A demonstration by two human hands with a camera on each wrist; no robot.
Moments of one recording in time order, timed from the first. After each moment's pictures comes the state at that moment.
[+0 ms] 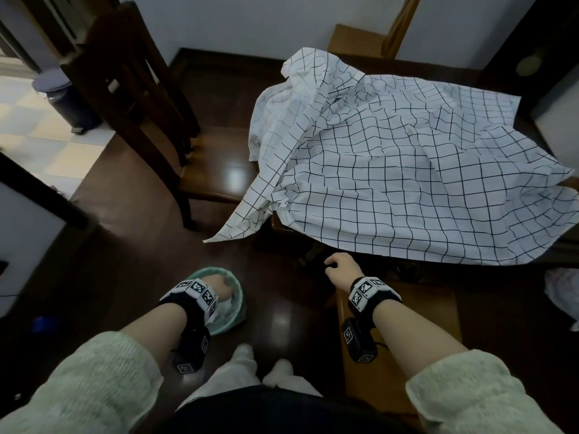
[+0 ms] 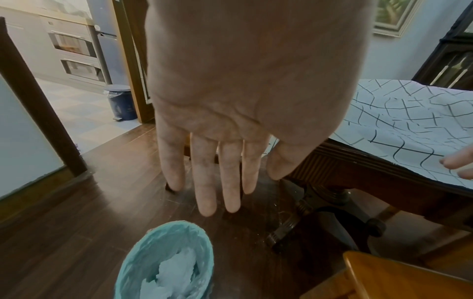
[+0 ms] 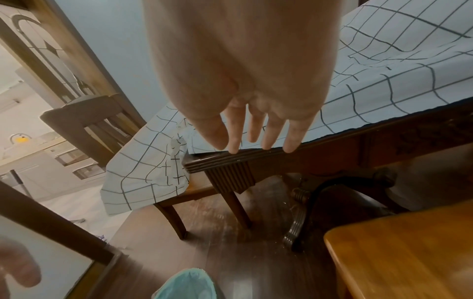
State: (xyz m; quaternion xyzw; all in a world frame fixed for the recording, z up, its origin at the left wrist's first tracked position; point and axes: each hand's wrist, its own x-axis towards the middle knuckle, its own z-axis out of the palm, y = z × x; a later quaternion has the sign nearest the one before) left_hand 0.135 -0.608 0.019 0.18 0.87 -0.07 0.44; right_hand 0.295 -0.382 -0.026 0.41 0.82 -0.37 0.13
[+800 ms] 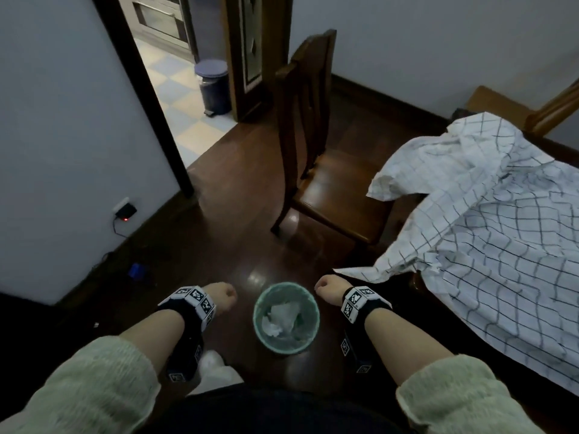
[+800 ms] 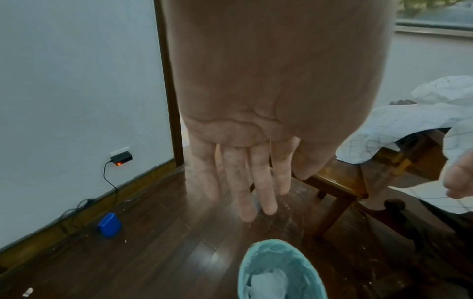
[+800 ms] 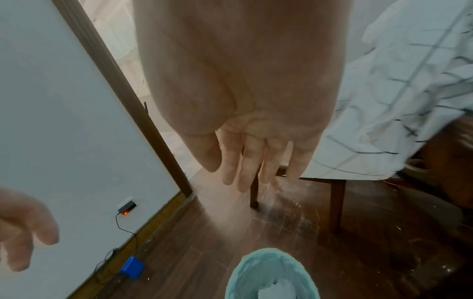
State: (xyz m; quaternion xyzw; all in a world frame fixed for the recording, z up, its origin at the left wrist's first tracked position) left_hand -0.032 -0.894 -0.023 0.11 0.88 0.12 0.45; right_hand 0.035 -0.620 -0.023 0.21 0.87 -0.28 0.35
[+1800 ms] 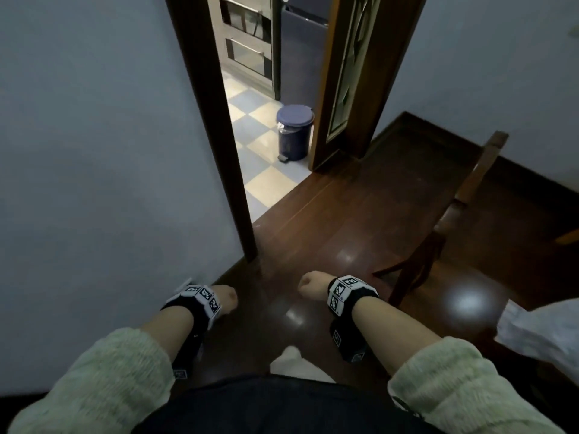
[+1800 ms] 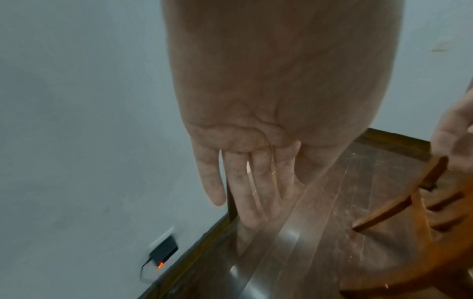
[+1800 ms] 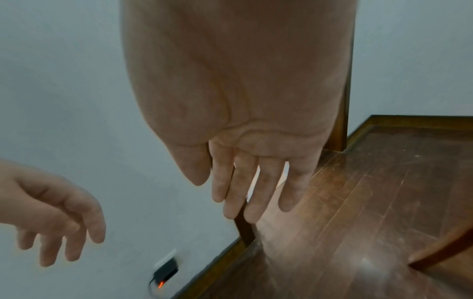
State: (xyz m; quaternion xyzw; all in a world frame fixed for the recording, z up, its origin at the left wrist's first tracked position) left_hand -0.502 -1.039 -0.019 0.00 0.89 0.11 0.45; right_hand -0.512 -0.792 -0.016 -0.02 0.89 -0.20 0.40
